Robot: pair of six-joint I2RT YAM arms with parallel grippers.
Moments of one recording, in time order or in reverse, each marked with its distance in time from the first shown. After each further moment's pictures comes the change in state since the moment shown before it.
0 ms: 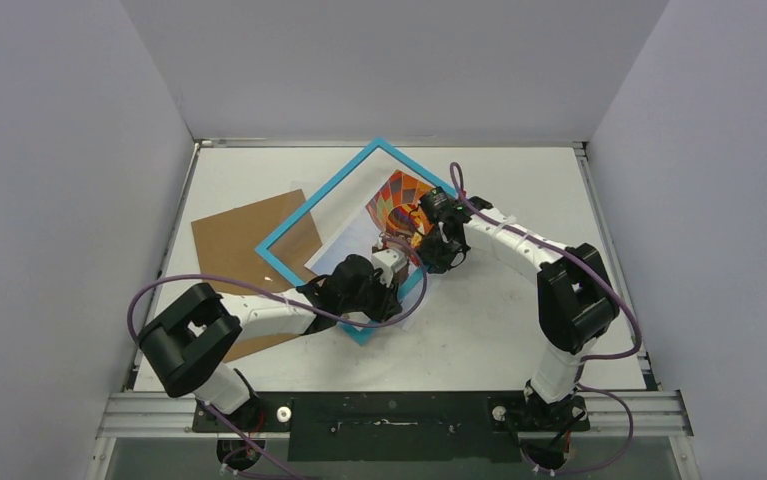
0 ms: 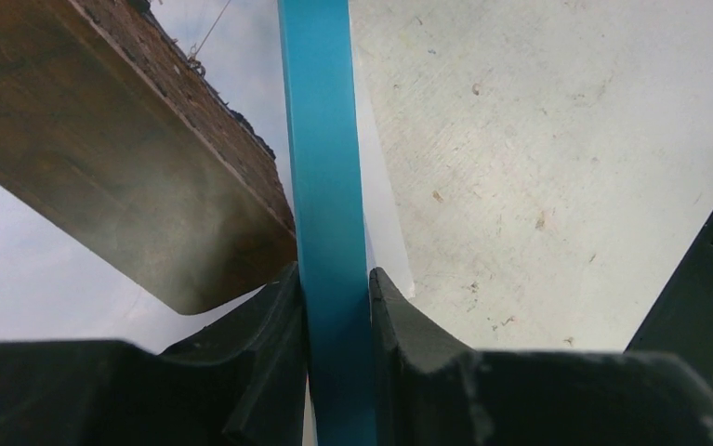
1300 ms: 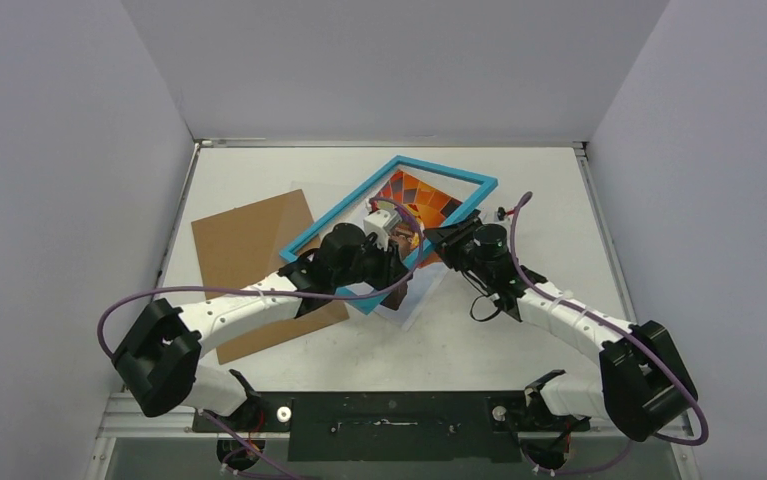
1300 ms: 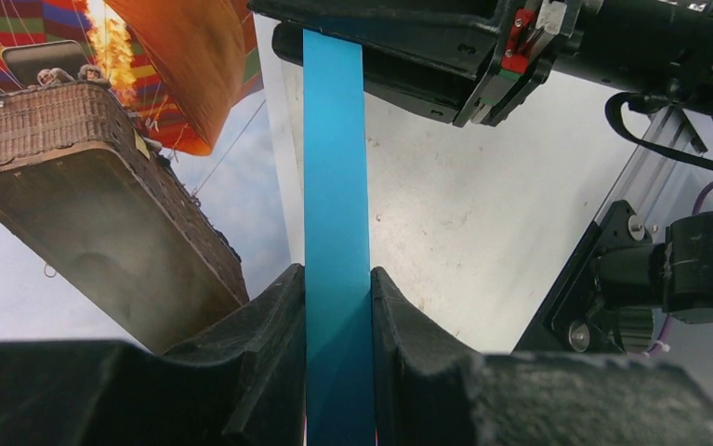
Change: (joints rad) left arm 0.047 -0.138 0.195 -0.173 0.022 -0.129; right arm -0.071 -0.523 -0.736 1.079 -0.052 0.171
